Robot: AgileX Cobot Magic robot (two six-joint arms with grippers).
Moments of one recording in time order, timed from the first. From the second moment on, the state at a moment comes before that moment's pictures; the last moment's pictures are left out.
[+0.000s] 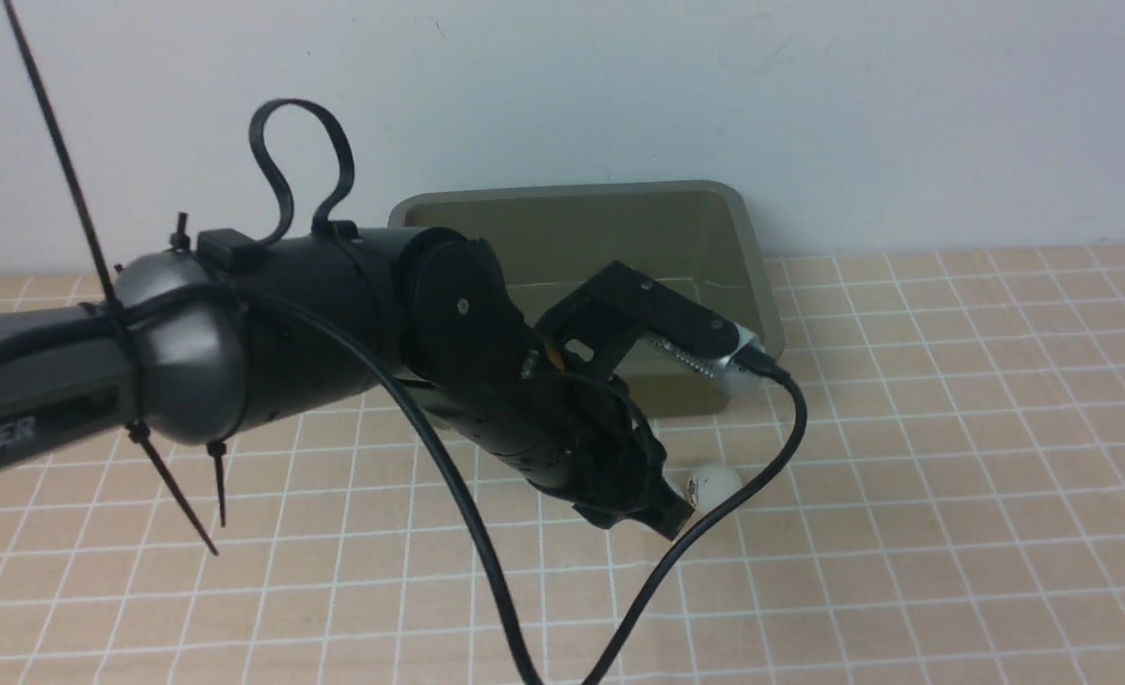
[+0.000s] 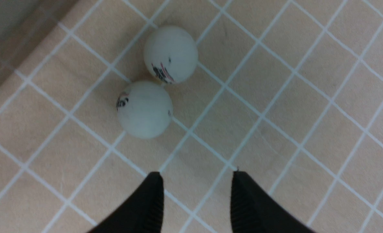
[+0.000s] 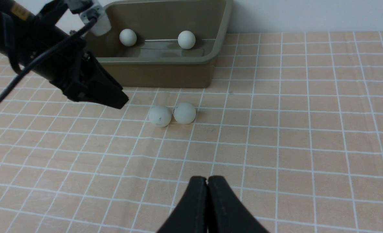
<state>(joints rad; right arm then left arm) -0.09 0.10 -0.71 0.42 1.29 -0.13 -0.64 1.76 -1.22 -0.44 0.59 0.44</state>
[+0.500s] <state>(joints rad) -0.09 0.10 -0.71 0.45 1.29 -0.13 -0.64 2.01 -1.28 -0.45 0.41 0.60</state>
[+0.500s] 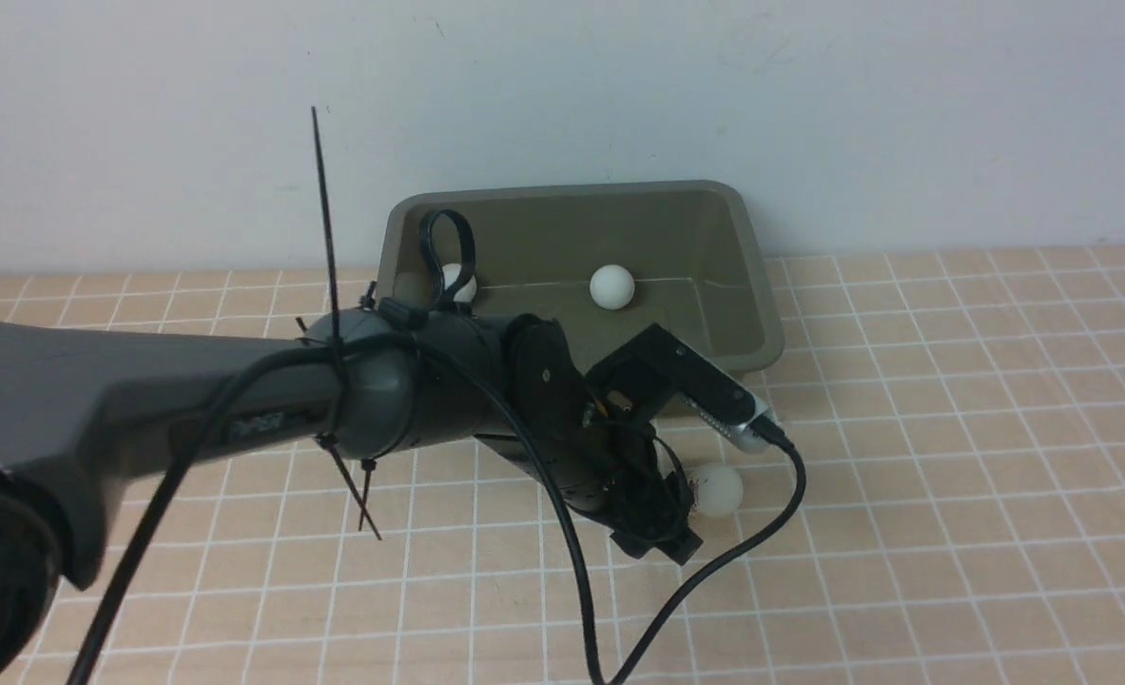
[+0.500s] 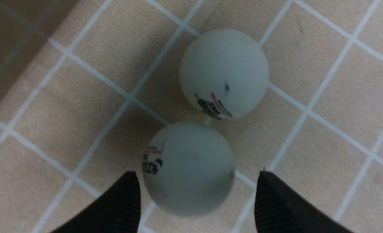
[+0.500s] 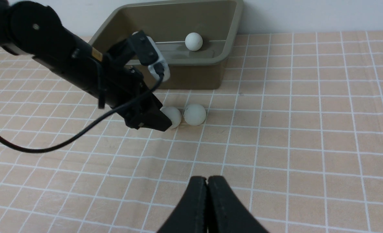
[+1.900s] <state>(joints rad) -0.09 0.10 -0.71 0.48 1.29 -0.13 -0.36 1.92 -1.51 -0.41 0.55 0.59</state>
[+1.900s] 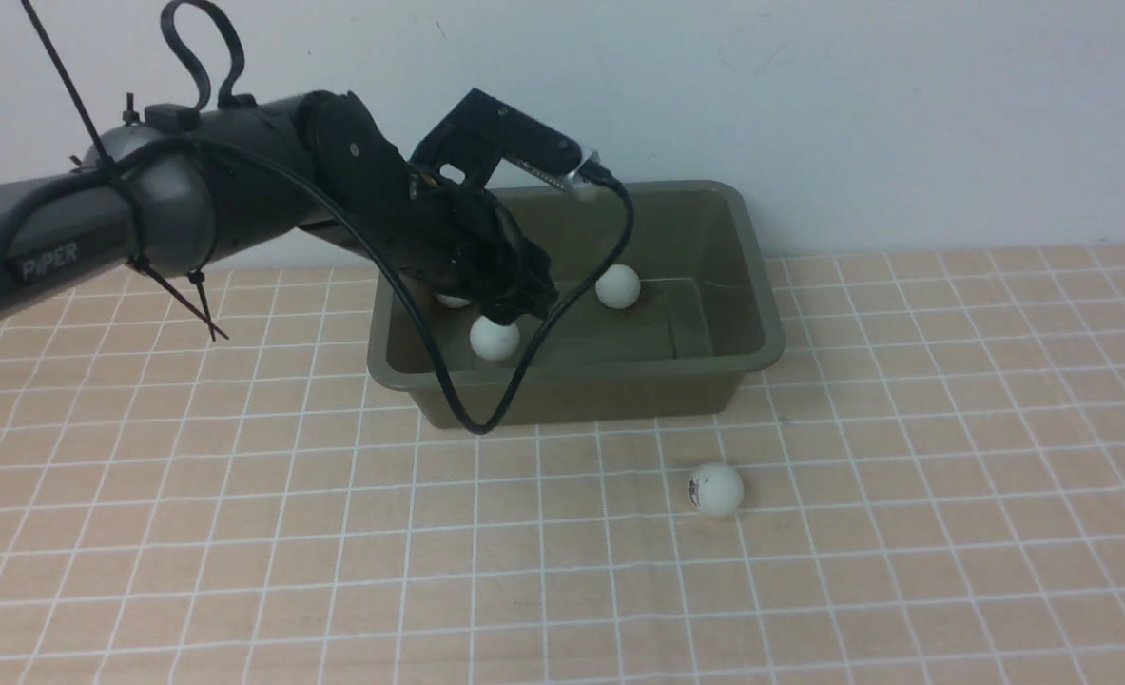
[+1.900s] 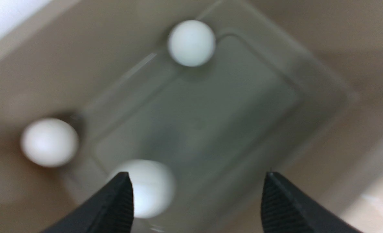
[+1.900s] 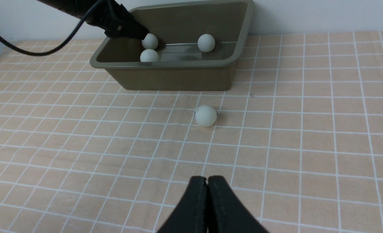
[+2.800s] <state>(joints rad) -0.09 0.10 -0.71 0.45 1.29 -0.13 -0.70 2.00 -1.55 -0.31 0.97 0.57</state>
